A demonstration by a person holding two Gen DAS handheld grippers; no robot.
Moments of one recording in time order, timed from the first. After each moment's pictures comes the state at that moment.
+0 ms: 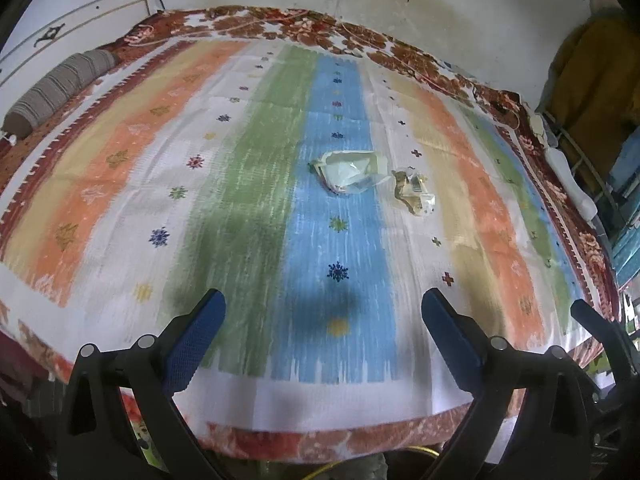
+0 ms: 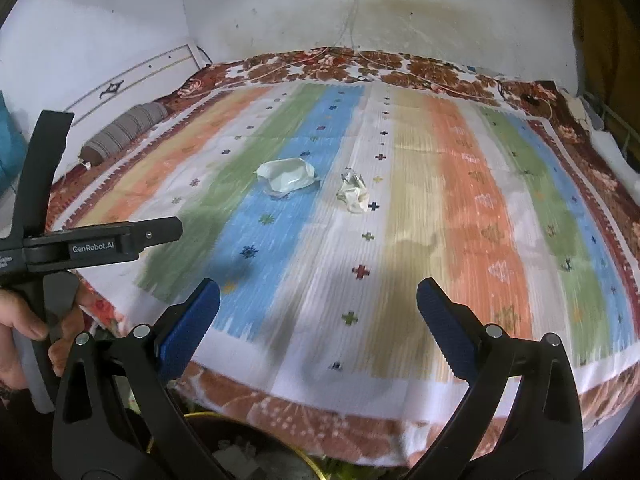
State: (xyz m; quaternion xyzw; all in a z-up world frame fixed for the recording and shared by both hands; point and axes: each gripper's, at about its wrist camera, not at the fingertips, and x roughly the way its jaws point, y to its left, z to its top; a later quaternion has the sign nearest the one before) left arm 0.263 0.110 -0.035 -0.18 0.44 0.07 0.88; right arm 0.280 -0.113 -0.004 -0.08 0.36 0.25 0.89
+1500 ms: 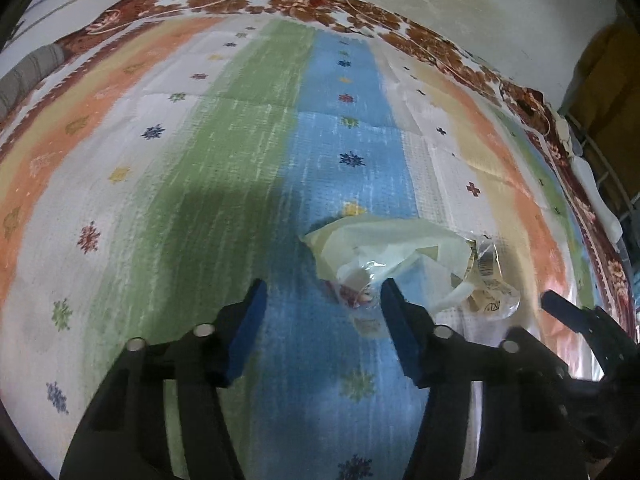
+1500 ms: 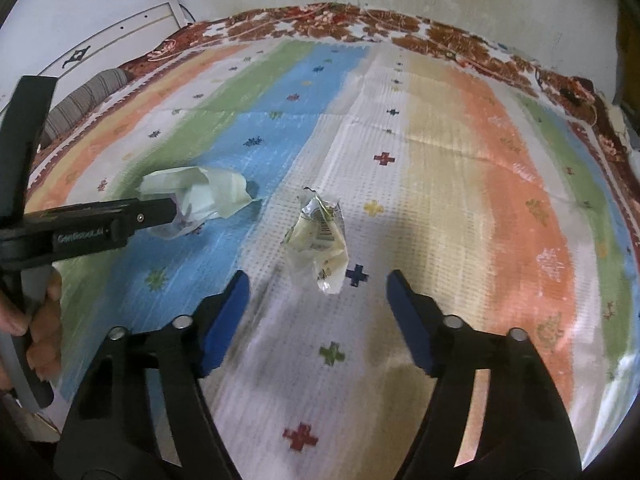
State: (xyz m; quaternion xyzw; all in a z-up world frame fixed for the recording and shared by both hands) left arm 0.427 0.141 -0.112 -0.18 0.46 0.06 0.87; right arm 0.471 -0.049 -0.089 -0.12 0.41 0.26 0.87
